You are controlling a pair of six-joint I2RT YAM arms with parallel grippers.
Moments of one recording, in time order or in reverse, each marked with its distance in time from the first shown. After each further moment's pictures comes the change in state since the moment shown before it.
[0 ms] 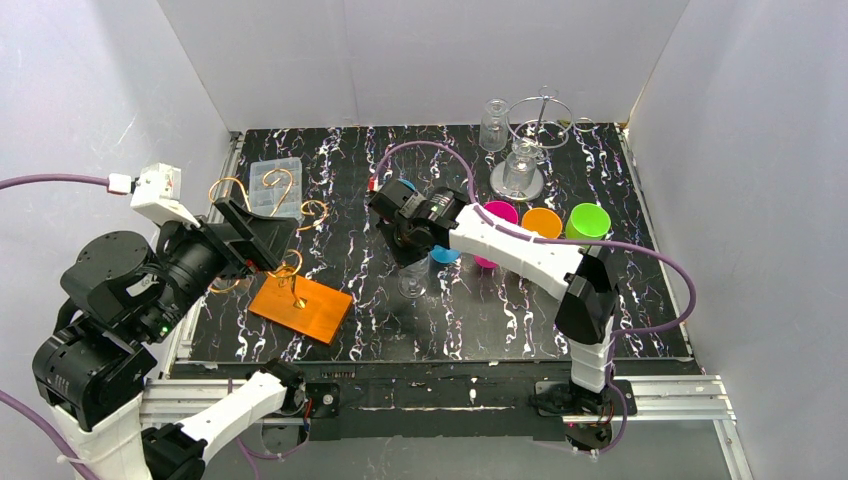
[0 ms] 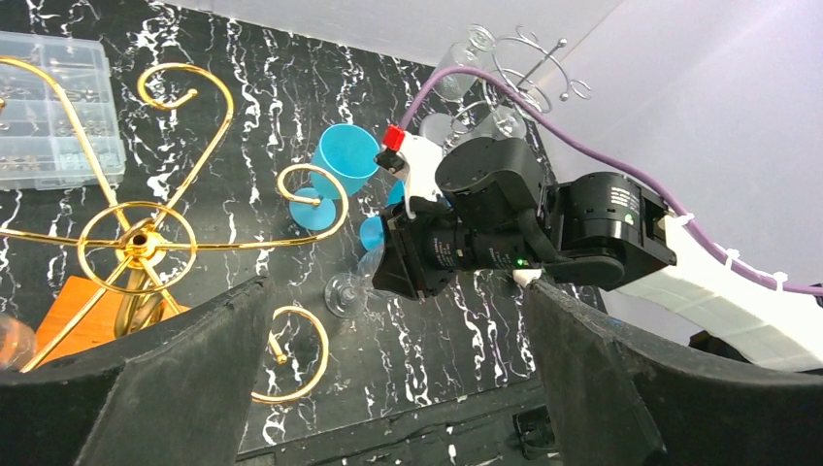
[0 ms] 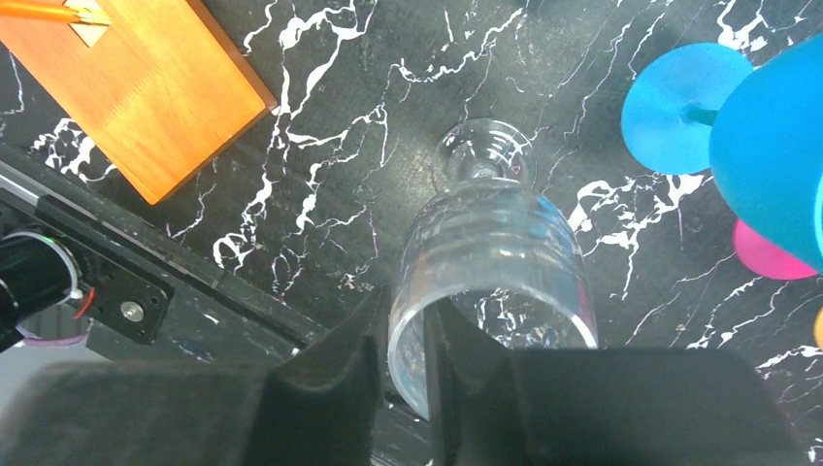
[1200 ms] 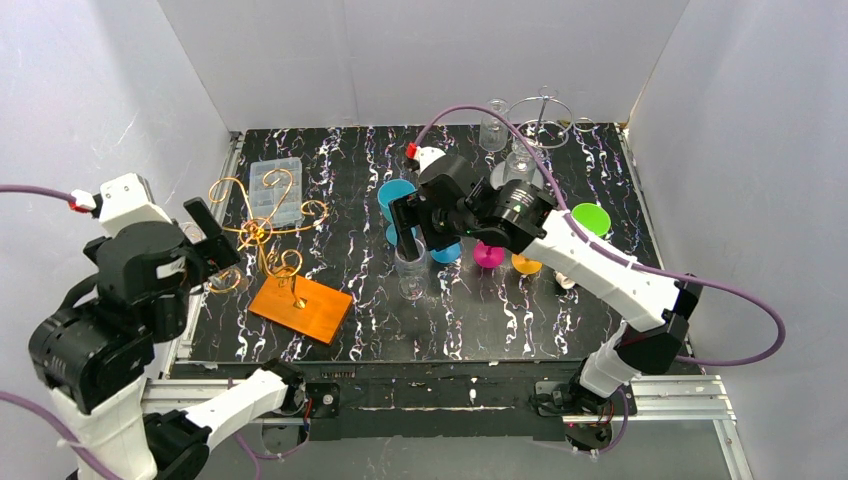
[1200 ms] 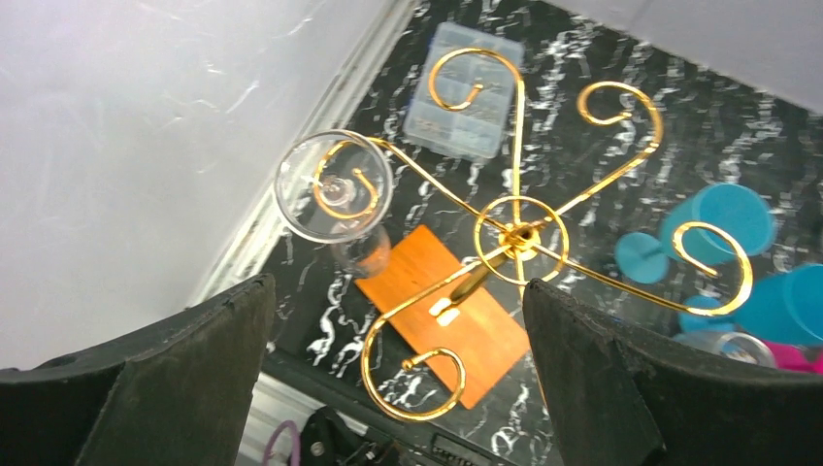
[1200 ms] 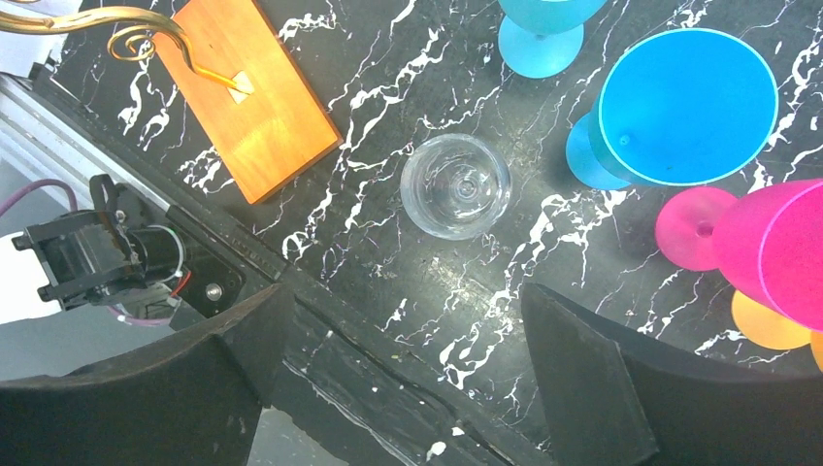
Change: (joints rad) left arm 0.000 0.099 0.121 -0.394 -0.678 0.019; right arm 0.000 -0.330 -0.028 -0.008 0.042 -0.024
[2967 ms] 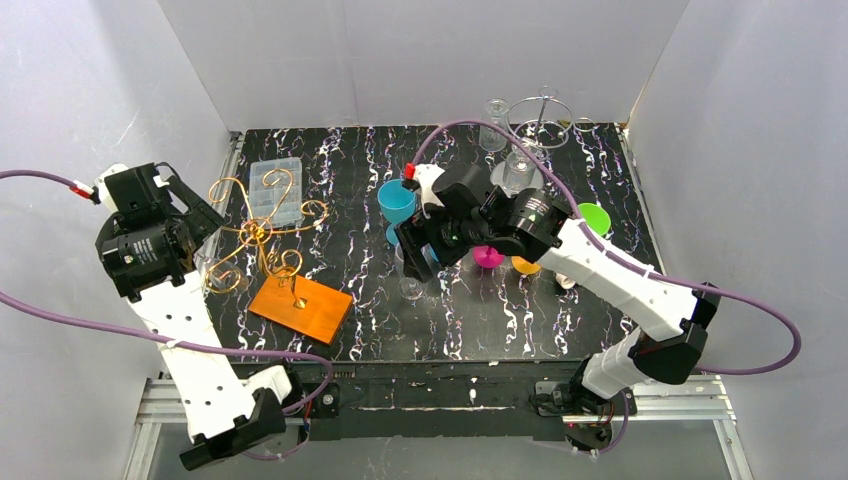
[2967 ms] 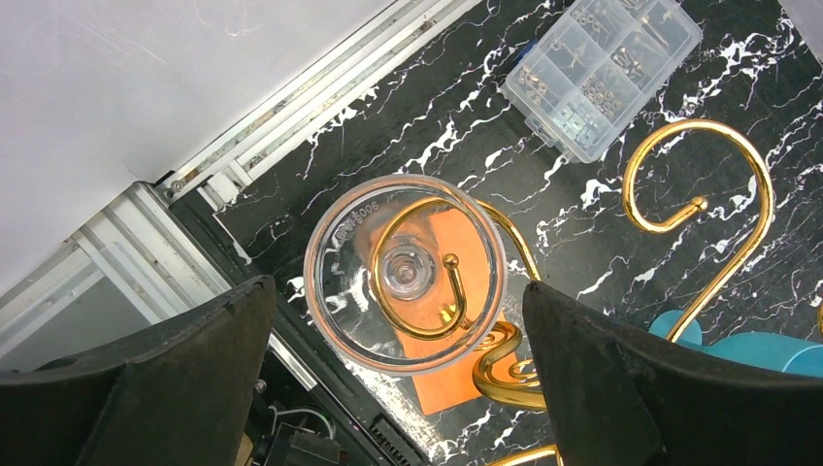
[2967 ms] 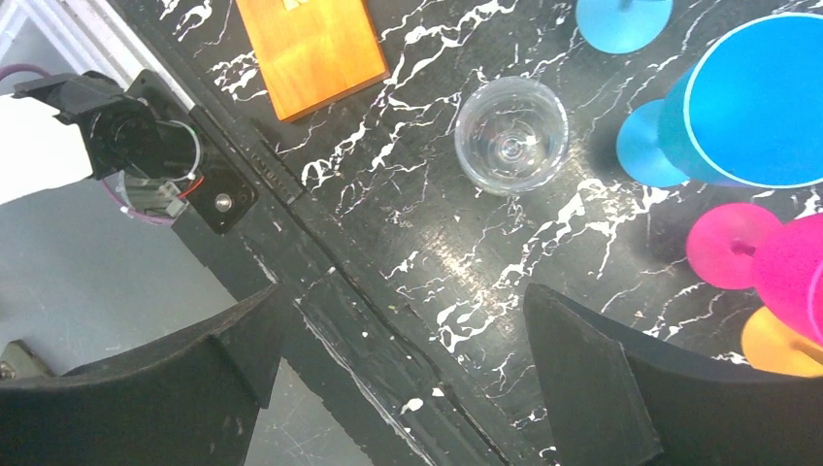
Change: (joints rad) left arm 0.919 0.145 -0.258 0.230 0.541 0.116; right arm -0.007 -0.085 -0.109 0.017 -0.197 -0.150
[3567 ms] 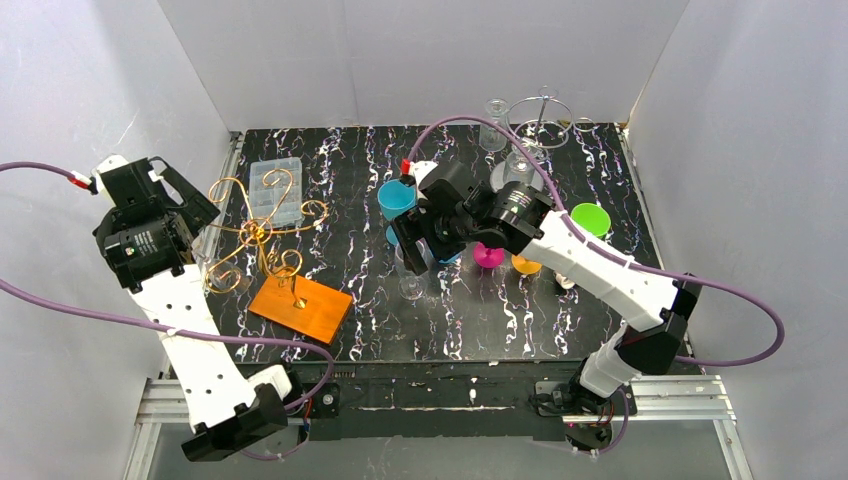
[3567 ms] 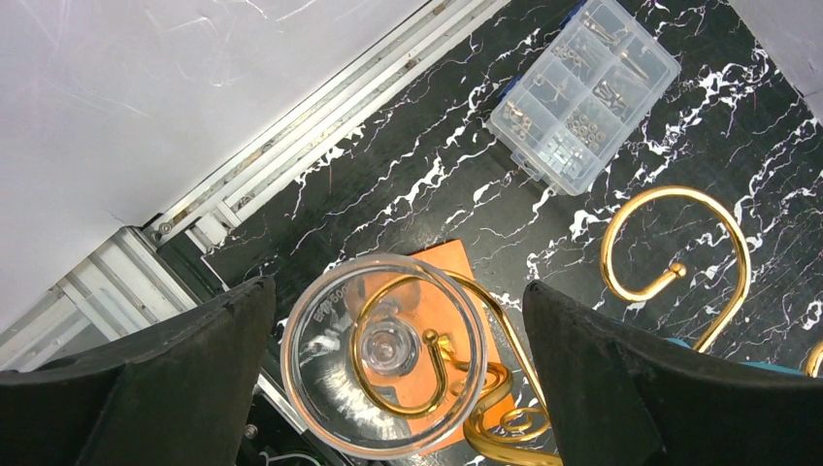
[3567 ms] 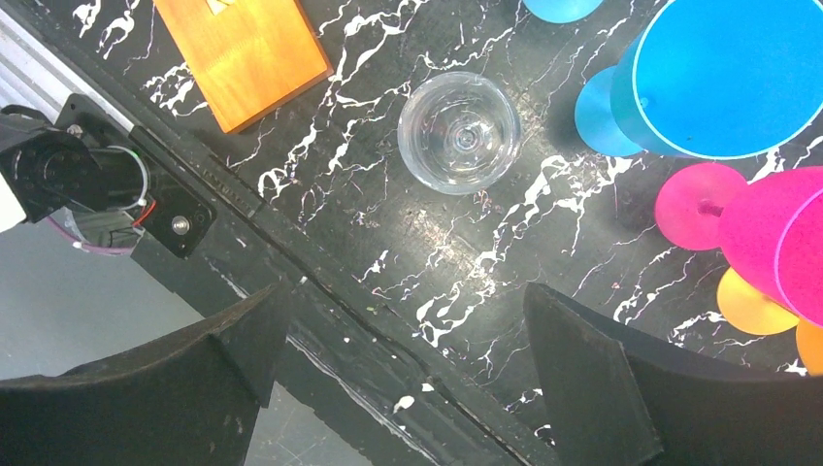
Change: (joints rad) left arm 0.034 0.008 -0.063 0.133 0.038 0.046; right arm 0.000 0.084 0.079 -0.079 0.112 0.050
